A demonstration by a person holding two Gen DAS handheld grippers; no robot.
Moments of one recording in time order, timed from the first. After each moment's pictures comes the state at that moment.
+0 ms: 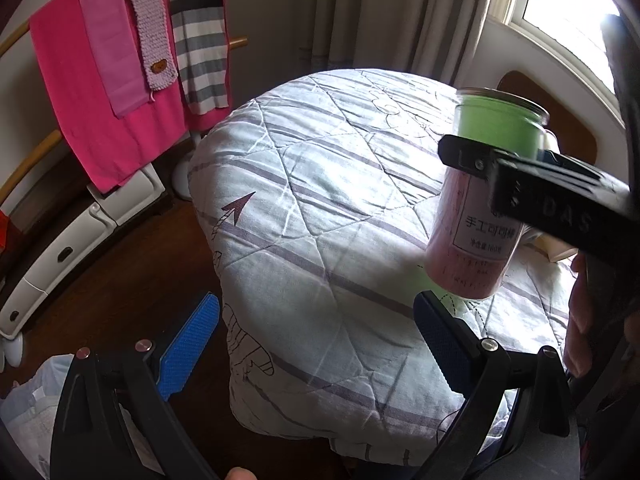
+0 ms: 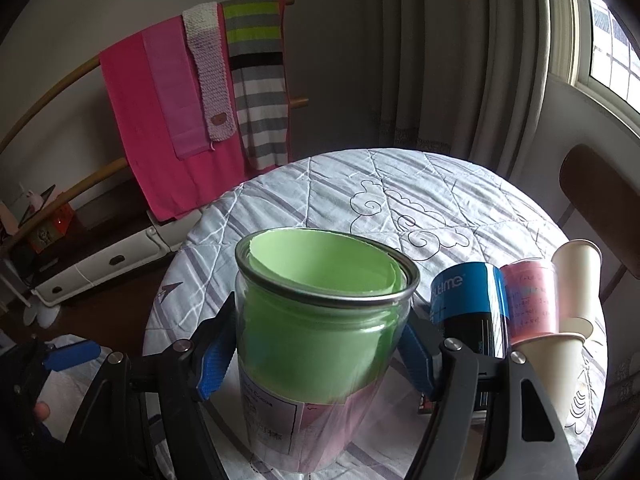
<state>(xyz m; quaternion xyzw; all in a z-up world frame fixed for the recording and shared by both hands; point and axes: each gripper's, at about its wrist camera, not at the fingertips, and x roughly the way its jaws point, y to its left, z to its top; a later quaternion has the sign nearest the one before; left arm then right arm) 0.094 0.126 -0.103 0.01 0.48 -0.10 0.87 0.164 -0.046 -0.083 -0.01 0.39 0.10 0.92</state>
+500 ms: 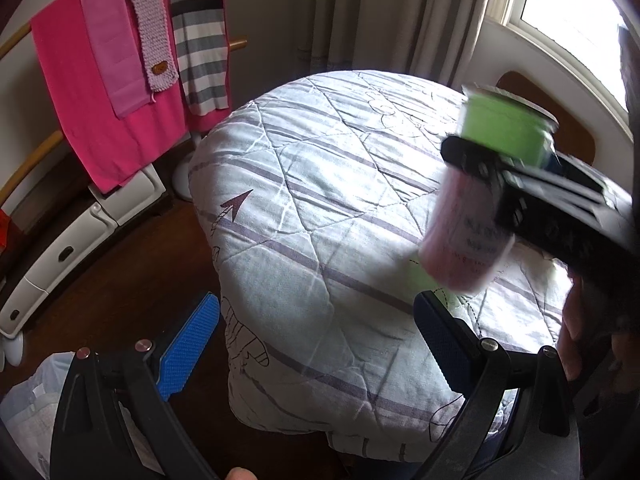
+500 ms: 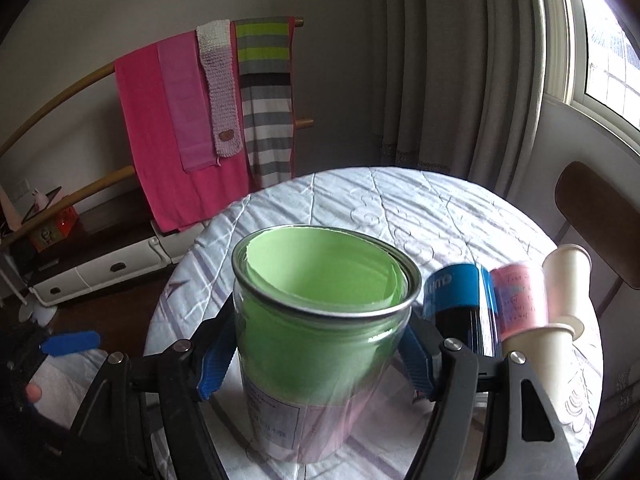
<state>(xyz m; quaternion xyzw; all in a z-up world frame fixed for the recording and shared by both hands) 0.086 0.122 -0.100 0.01 0.48 -0.10 0.87 0.148 -0.046 -0.079 -0.02 0.34 0.11 0.93</state>
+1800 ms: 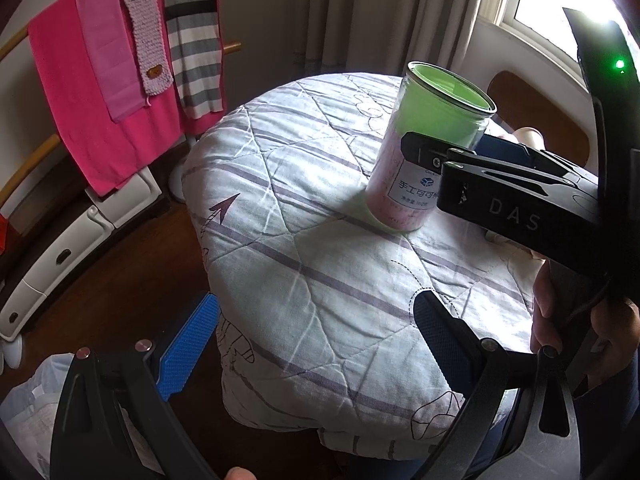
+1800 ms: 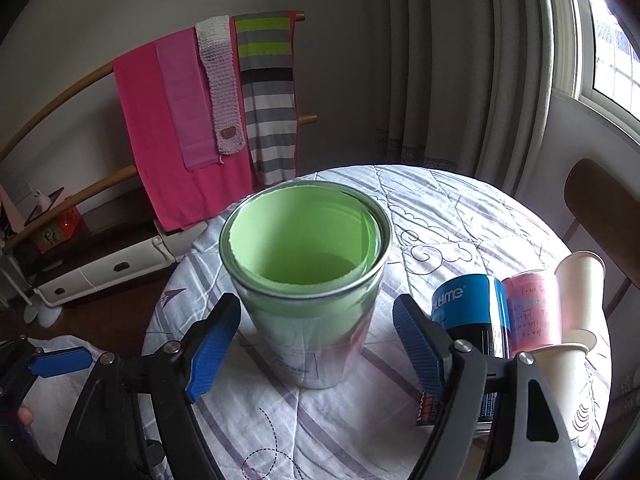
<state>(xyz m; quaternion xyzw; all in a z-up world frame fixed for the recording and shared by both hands) 0.081 0.113 -0.093 0.01 0.47 -0.11 0.87 0.160 -0.048 -0.084 -0.02 0.36 0.12 0.92</state>
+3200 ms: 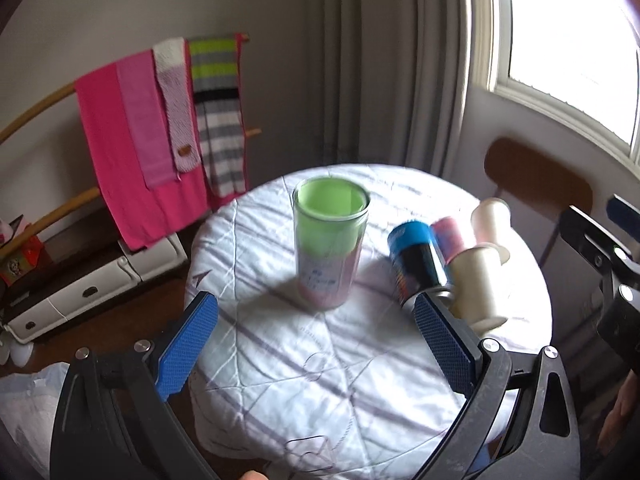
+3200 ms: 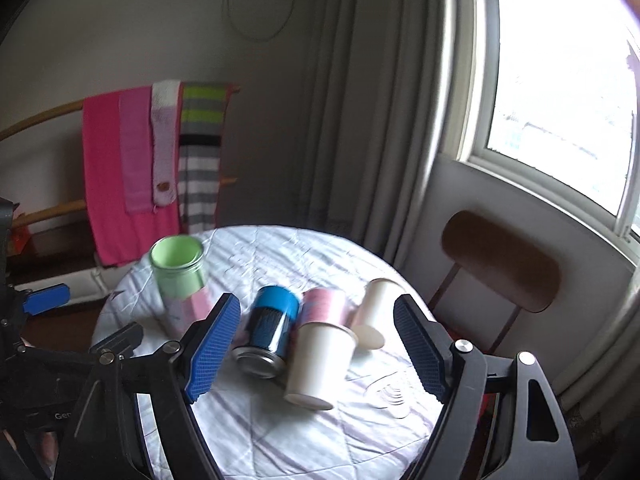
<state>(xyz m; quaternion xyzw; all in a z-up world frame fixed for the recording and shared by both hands) 0.018 0.013 -0.024 0.01 0.32 -0.03 0.95 0.035 -0.153 -0.001 -0.07 0.23 -0.01 0.97</state>
